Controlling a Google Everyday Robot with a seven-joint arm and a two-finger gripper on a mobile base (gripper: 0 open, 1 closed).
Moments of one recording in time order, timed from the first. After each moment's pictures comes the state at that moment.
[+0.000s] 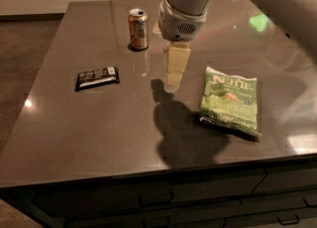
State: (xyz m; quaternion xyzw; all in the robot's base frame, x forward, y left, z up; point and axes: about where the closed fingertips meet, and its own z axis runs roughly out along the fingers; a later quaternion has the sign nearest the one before) arm 0.559 -0.023 0.934 -0.75 0.64 0.02 0.16
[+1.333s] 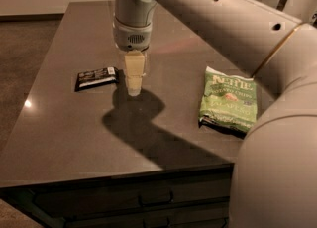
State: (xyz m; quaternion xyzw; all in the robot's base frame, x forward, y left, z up) arm 0.597 0.073 0.881 -0.79 0.60 0.03 0.11
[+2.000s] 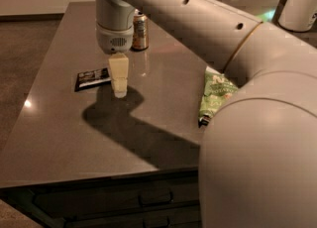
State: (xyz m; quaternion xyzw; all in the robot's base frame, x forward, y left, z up) arm 0.604 0.113 0.865 -0.81 0.58 0.03 0.10
